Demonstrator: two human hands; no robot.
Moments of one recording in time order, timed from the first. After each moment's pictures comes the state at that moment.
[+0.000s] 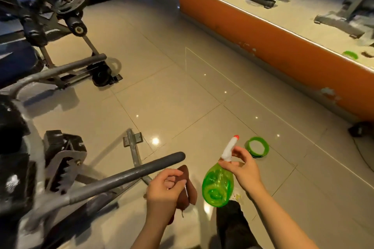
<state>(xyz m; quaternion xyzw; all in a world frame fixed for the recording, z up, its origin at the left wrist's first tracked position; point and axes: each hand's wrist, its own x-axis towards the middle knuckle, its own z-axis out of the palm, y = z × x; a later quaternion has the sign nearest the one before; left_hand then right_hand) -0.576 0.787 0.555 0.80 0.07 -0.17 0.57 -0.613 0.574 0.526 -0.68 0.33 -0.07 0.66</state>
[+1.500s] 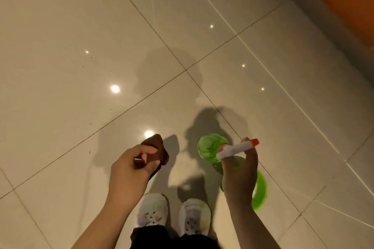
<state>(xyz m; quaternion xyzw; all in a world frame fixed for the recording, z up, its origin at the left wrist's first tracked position) -0.203 0.343 0.062 0.82 0.14 -0.30 0.46 -0.305 0.159 0.010 -0.76 0.47 -0.13 0.43</state>
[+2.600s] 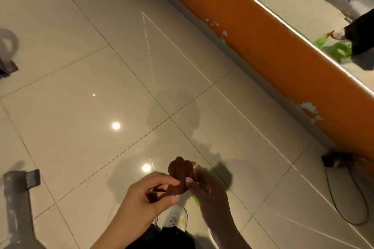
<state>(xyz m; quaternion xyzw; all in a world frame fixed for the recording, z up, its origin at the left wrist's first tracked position) -0.259 0.301 0.416 0.73 -0.10 -0.36 0.57 -0.340 0.150 0.386 -0.66 0.39 0.04 0.64</state>
